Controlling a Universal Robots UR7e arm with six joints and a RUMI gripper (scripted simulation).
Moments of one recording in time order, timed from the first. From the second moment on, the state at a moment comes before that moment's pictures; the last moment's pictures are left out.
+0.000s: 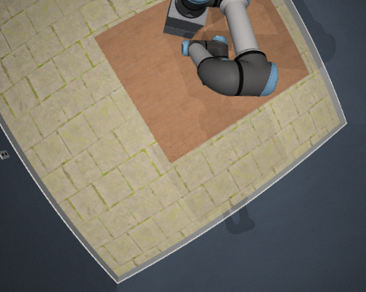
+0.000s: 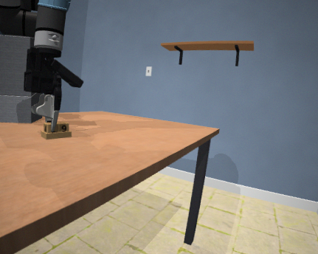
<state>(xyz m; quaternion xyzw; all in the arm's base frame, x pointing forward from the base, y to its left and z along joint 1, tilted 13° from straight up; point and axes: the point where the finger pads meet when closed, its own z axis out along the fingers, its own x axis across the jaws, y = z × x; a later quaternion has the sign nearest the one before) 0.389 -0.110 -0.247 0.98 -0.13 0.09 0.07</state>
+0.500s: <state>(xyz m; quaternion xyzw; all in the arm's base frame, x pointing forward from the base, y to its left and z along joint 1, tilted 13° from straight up) 0.386 -0.108 -0.236 0.98 -0.13 0.09 0.07</state>
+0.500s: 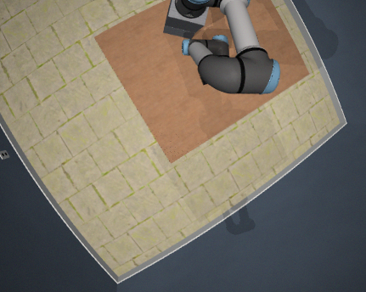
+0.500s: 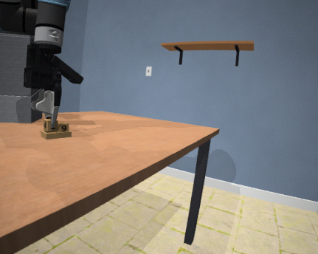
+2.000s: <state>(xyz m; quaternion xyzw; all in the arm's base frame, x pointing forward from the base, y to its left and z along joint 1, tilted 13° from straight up) 0.374 -0.094 -0.149 0.98 -0.14 0.09 0.07</state>
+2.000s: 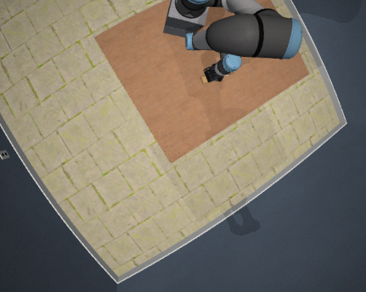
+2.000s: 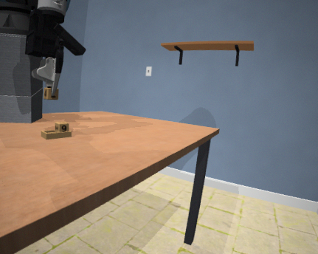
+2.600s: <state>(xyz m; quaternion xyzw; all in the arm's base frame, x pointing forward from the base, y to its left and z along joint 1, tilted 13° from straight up) 0.374 -0.092 -0.150 0.99 -0.12 0.08 0.08</state>
